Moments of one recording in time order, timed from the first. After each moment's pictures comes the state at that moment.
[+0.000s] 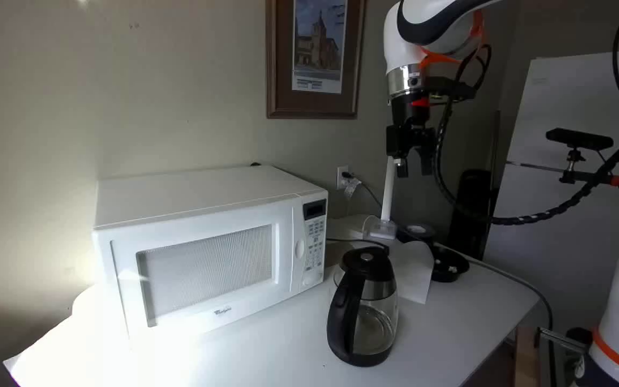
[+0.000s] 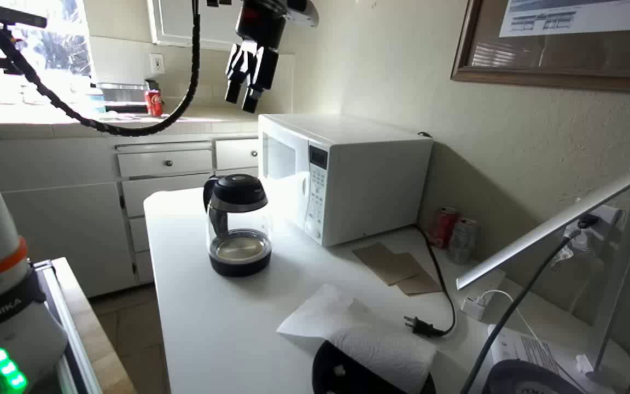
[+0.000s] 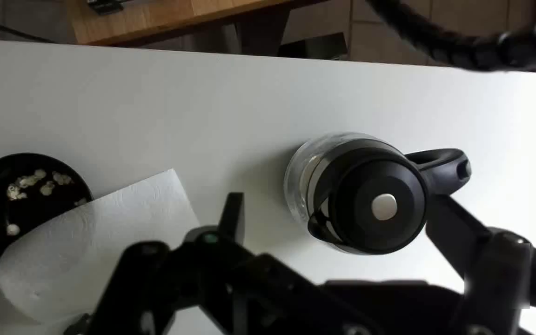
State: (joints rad) arm -0.07 -0.38 -0.08 -2.20 0.03 1.56 0.09
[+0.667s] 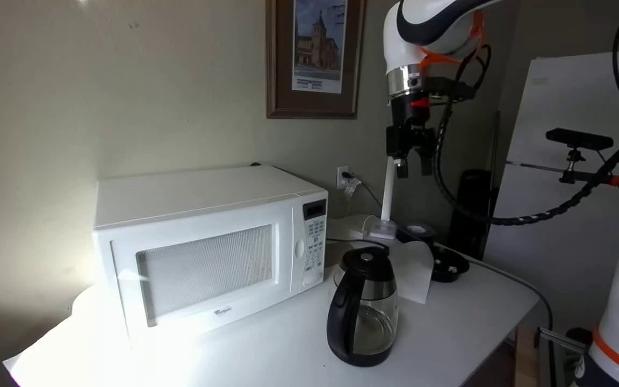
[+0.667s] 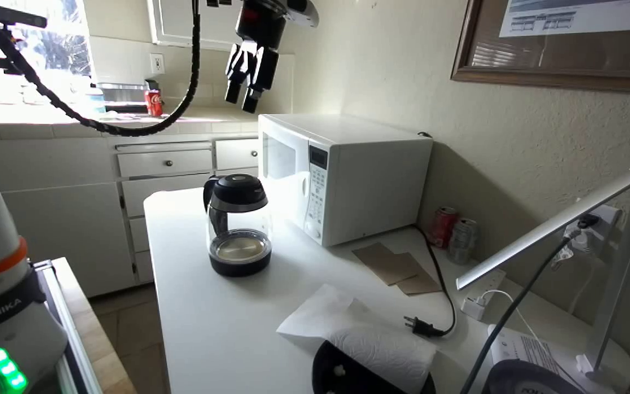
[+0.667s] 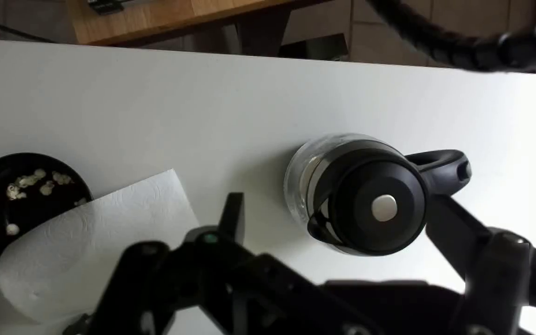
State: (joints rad) arm -0.07 -0.38 -0.08 -2.20 0.03 1.56 0.08
